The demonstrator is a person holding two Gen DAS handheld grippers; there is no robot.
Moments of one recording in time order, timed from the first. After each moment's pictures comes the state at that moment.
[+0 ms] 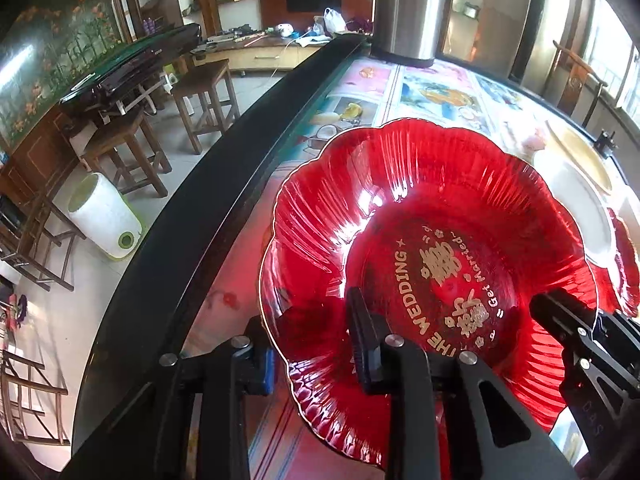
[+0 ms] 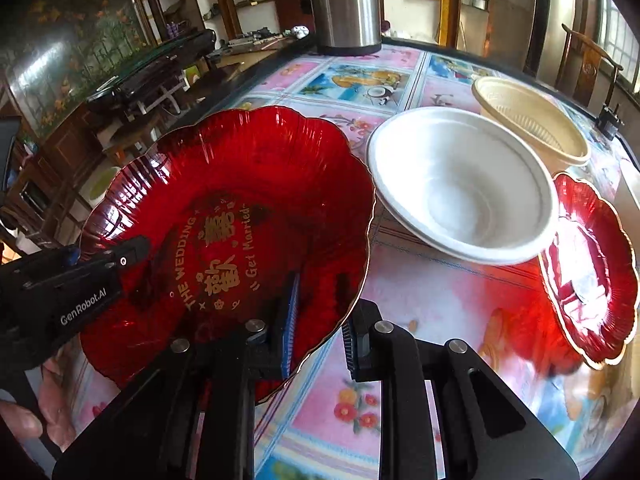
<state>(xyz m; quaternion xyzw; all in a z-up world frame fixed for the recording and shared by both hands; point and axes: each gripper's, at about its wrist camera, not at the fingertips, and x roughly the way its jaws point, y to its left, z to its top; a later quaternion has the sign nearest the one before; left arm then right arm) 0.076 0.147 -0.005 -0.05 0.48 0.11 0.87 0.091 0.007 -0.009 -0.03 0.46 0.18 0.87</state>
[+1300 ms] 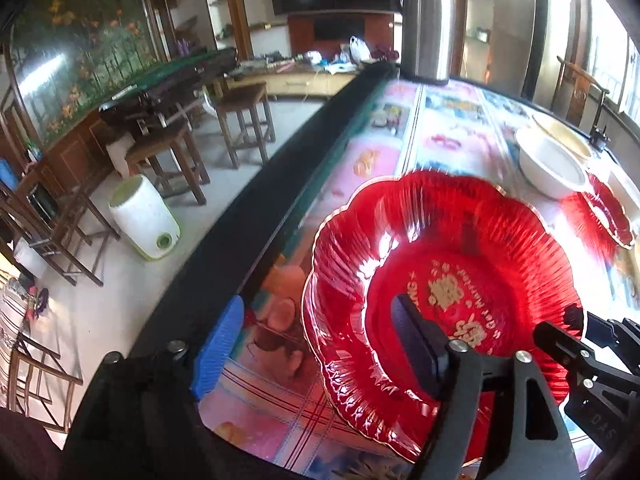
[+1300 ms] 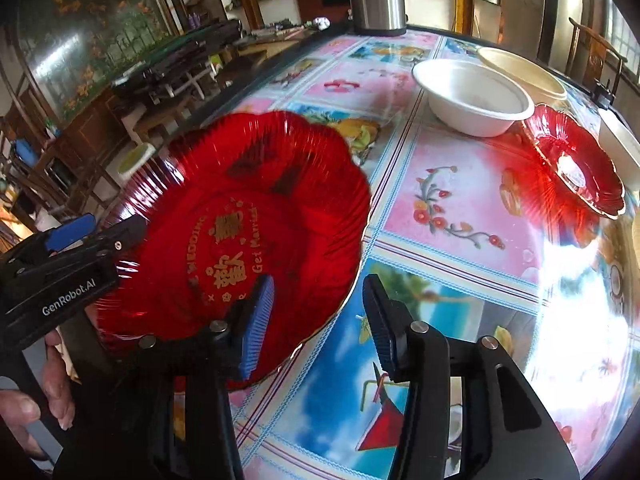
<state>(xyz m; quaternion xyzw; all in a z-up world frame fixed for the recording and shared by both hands) -0.041 0.160 0.012 -0.03 0.43 0.16 0.89 -0.028 0.004 -0.005 -0.01 0.47 0.22 0.85</state>
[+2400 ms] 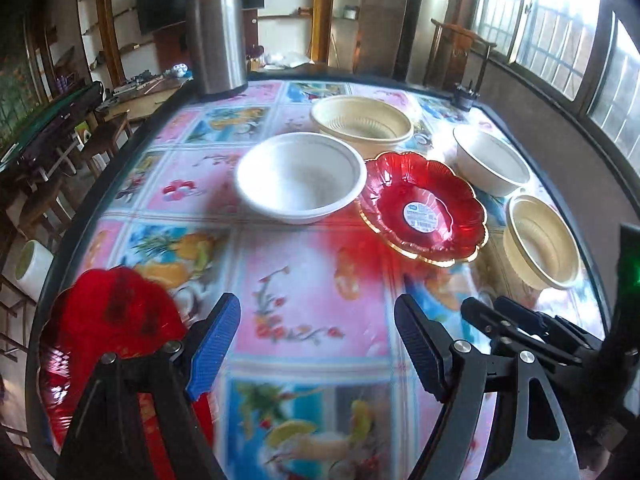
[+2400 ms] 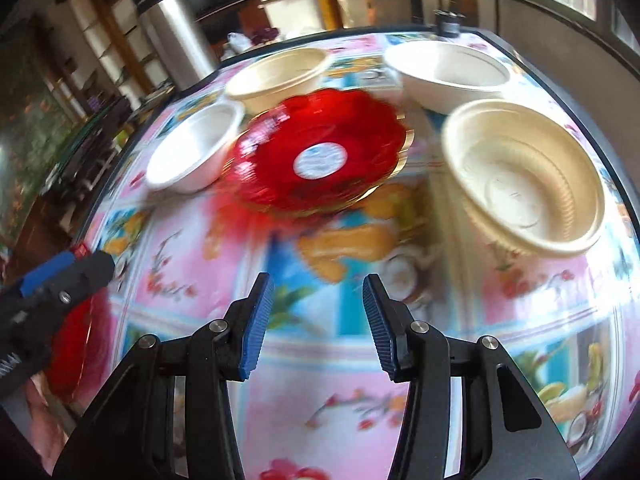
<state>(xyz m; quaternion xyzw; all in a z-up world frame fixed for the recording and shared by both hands) 0.054 -0.055 0.037 -0.01 0.45 -0.05 0.89 0.036 -0.220 -0.005 0.14 0.48 0.05 0.87</state>
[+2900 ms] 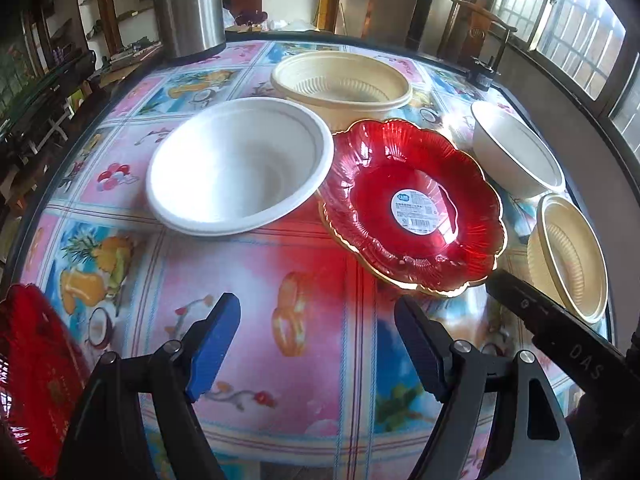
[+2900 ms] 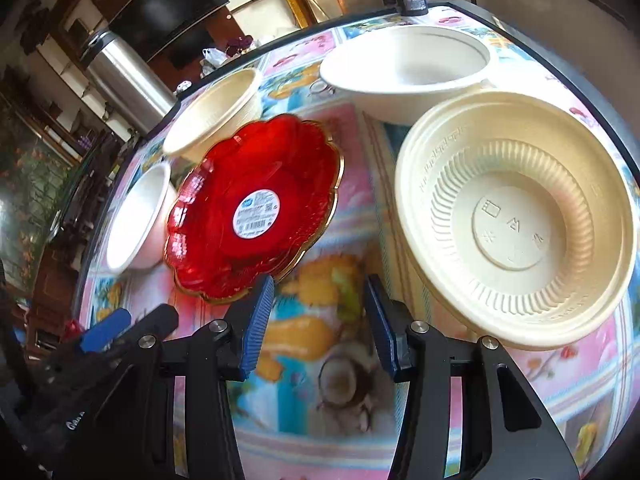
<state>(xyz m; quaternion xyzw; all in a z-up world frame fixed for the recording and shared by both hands) 0.111 -0.095 -0.003 -0.03 0.50 -0.03 0.86 0.091 -0.263 -0.018 0.20 0.48 0.04 0.85</state>
